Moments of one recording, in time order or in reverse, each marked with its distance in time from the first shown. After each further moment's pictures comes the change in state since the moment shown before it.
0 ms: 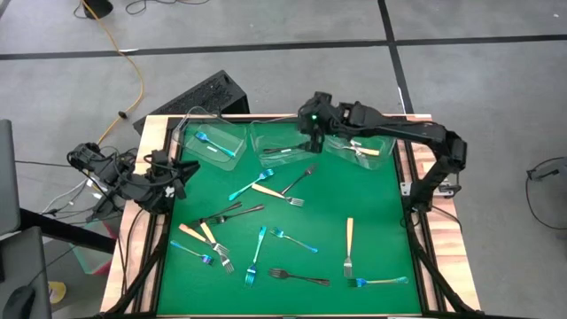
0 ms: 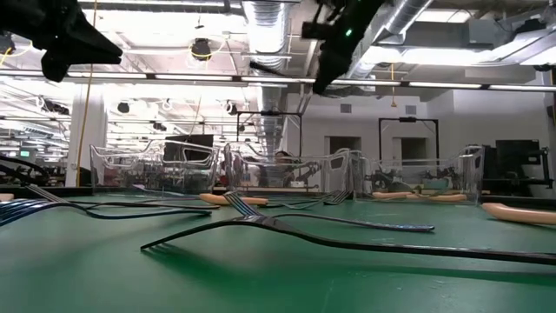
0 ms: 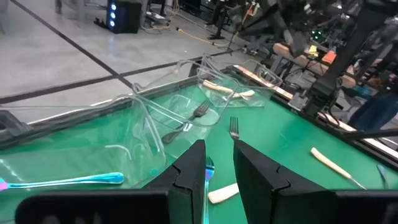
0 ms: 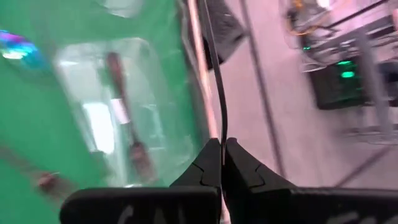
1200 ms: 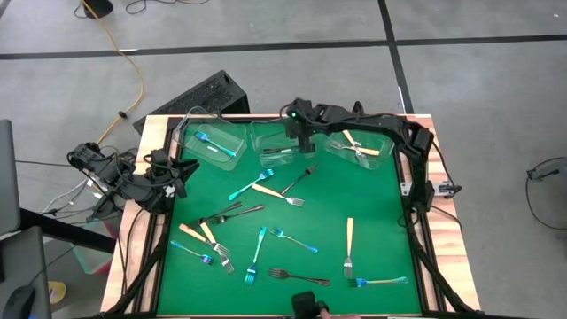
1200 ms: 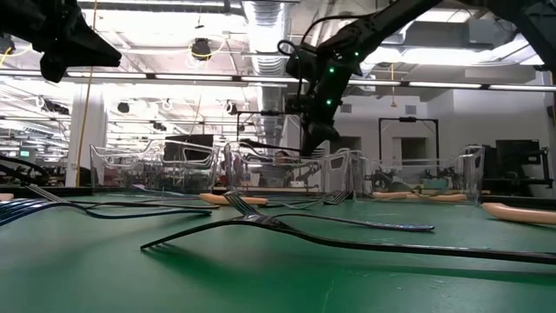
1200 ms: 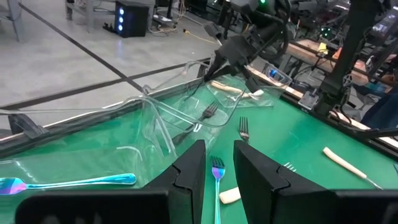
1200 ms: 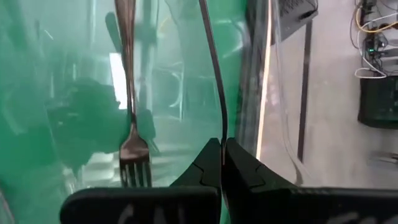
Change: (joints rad) left arm 0.000 0.000 0.000 -0.037 -0.024 -0.001; right arm -0.150 0.286 -0.004 0.138 -0.201 -0.243
